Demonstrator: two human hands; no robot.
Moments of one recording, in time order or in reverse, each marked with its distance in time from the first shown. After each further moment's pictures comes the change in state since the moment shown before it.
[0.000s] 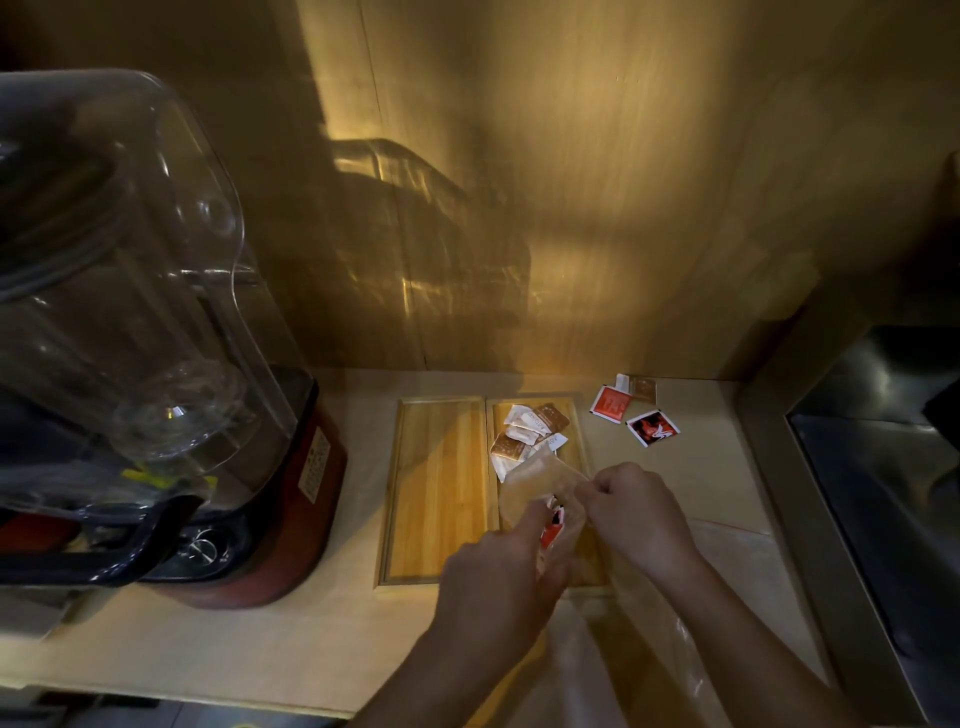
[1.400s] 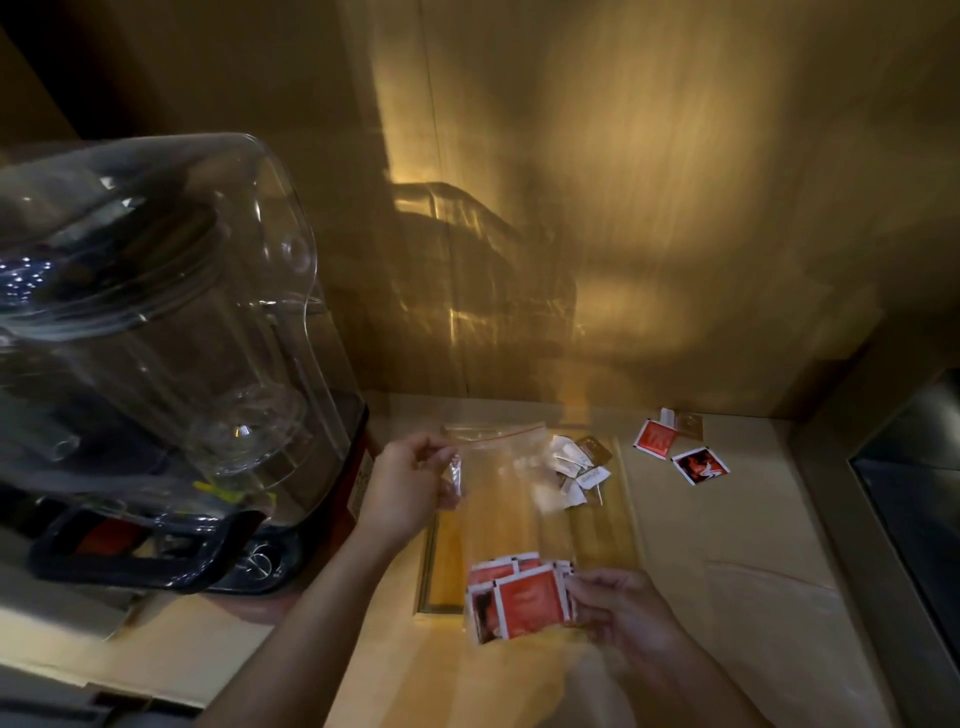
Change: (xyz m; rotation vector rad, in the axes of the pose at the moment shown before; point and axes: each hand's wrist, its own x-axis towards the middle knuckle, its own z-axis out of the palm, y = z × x) left_hand 0.056 -0.087 -0.076 -0.679 0.273 -0.322; right_hand -0.012 0.035 0.084 1.115 -0.515 0.394
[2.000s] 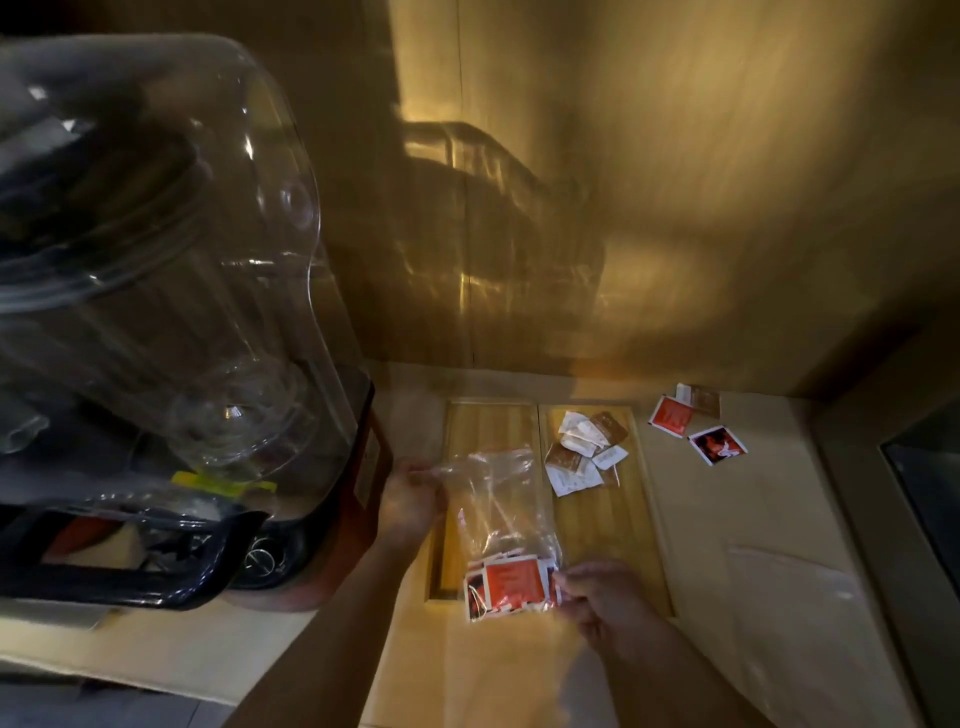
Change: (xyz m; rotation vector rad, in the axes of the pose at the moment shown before) left_hand 0.056 -0.119 0.022 -0.259 0.031 -0.370; right_hand 0.038 0.022 0.031 -0.140 0.284 0.201
